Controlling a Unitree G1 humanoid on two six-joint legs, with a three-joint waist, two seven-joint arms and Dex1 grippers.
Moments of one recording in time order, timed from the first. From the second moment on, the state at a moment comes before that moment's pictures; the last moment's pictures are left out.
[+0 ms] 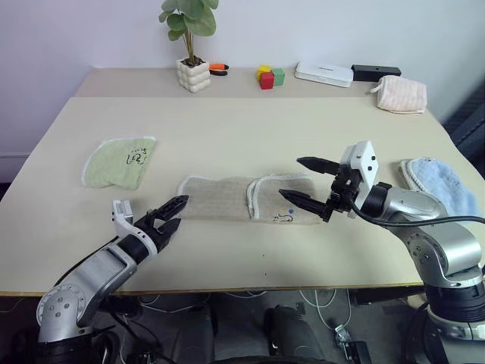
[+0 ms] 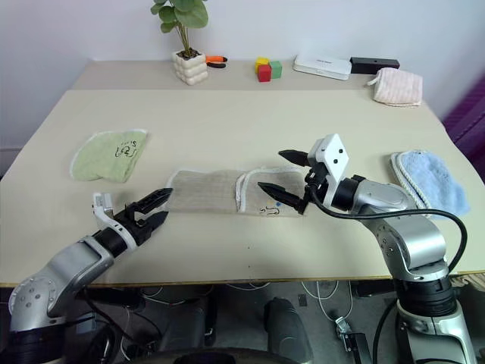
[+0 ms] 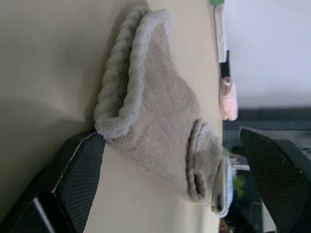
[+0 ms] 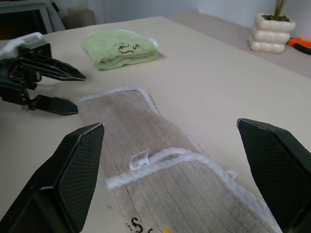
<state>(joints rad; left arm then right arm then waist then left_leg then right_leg) 0.02 0.41 0.29 -0.21 -1.84 0.78 0.30 -0.31 -0.64 -0.06 -0.40 0.55 0.59 0.79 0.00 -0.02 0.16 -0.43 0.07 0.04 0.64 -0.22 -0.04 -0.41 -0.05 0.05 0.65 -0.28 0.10</state>
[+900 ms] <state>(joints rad) -0.20 0.49 0.24 -0.23 -1.65 0.89 -0.01 -0.18 -0.77 -0.16 -0.38 0.54 0.51 0.91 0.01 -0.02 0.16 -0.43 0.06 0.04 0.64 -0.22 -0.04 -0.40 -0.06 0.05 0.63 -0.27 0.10</state>
